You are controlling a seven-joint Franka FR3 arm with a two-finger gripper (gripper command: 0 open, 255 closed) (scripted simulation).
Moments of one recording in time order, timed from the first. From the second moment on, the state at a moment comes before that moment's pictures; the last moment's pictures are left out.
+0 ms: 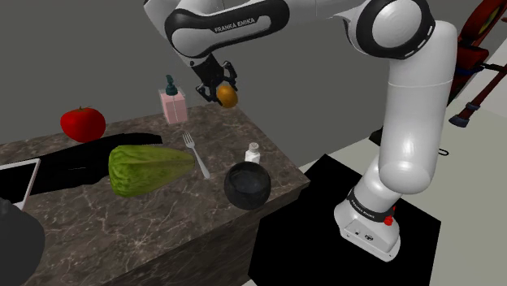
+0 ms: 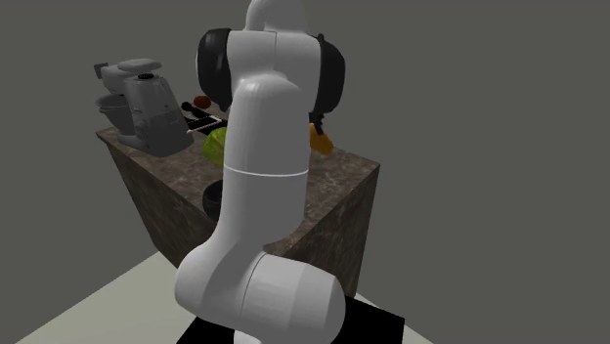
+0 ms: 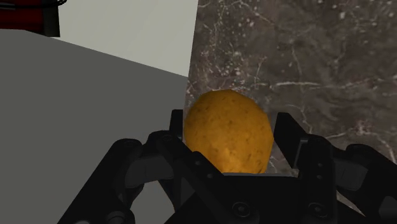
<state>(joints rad) 0.14 0.38 0.37 -1.50 -0.51 1.39 0.72</state>
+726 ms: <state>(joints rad) 0.17 0.27 0.40 -1.56 -0.45 1.34 0.76</state>
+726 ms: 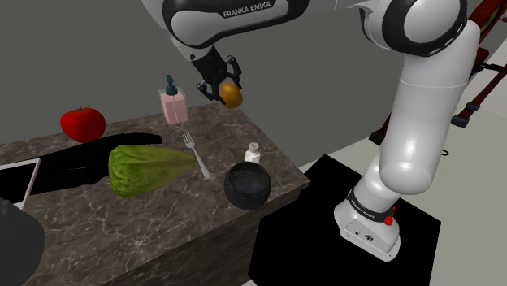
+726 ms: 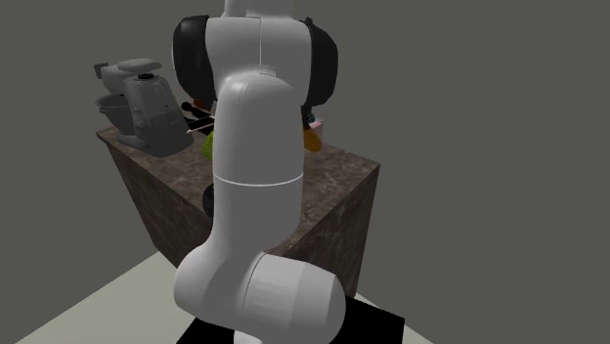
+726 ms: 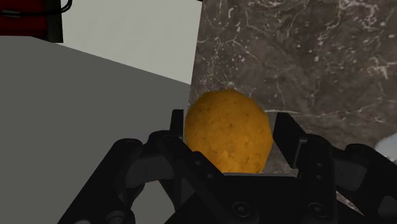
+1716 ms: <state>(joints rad) 0.28 -0.01 0.53 -1.87 -0.22 1.33 1.00</state>
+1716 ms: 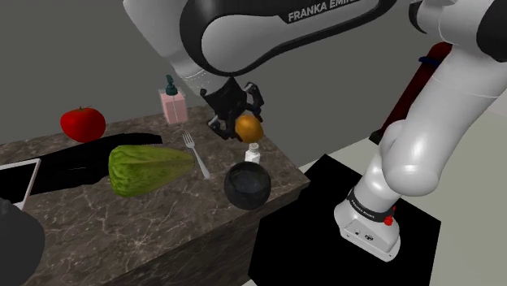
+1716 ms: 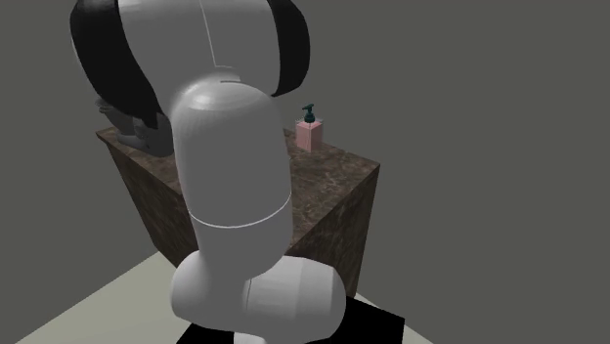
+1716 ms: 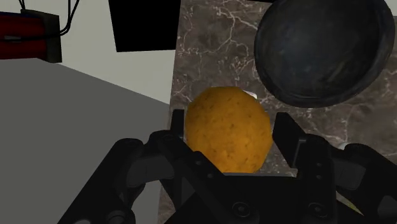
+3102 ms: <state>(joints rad) 0.36 -0.01 0.62 -2.05 -0.13 1.47 1.18</state>
